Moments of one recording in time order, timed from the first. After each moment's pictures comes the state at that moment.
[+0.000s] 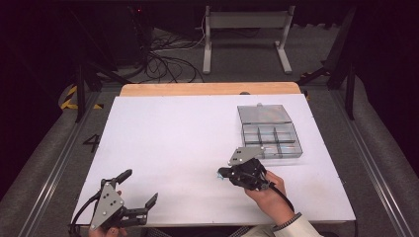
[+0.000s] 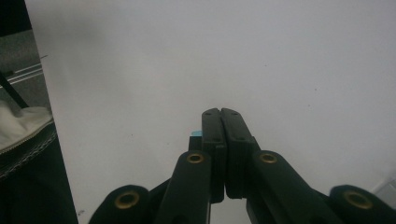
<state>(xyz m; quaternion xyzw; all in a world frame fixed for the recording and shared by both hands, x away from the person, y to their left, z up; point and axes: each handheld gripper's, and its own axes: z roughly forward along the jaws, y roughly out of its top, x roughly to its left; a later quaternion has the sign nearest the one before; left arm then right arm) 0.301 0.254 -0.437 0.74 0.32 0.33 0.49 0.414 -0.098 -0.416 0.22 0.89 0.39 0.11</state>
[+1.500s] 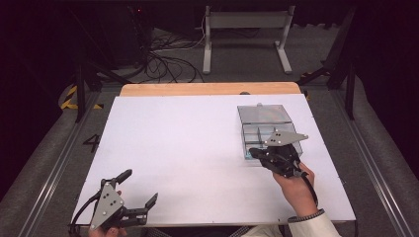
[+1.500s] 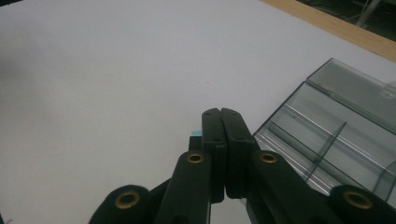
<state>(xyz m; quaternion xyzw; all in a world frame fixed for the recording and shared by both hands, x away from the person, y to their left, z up) 0.301 0.254 -0.437 0.74 0.32 0.33 0.49 0.433 -0.172 -0.389 0.32 0.84 0.41 0.18</state>
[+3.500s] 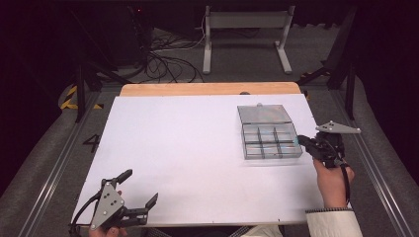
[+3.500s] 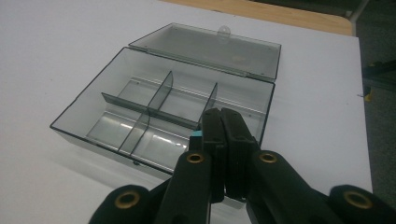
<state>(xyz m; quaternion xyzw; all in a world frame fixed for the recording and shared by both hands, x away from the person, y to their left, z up) 0.301 0.254 -0.437 0.74 0.32 0.33 0.49 0.465 -0.288 -0.404 0.49 0.74 0.38 0.24</state>
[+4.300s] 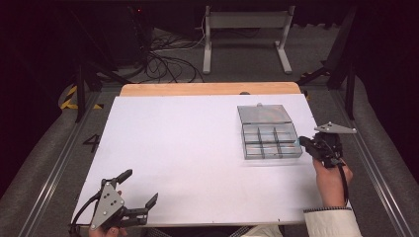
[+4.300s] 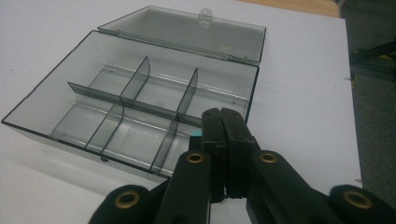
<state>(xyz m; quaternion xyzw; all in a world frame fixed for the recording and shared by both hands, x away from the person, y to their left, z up) 0.301 0.254 -0.437 0.74 0.32 0.33 0.49 0.474 -0.291 -0.419 0.51 0.74 0.35 0.25</state>
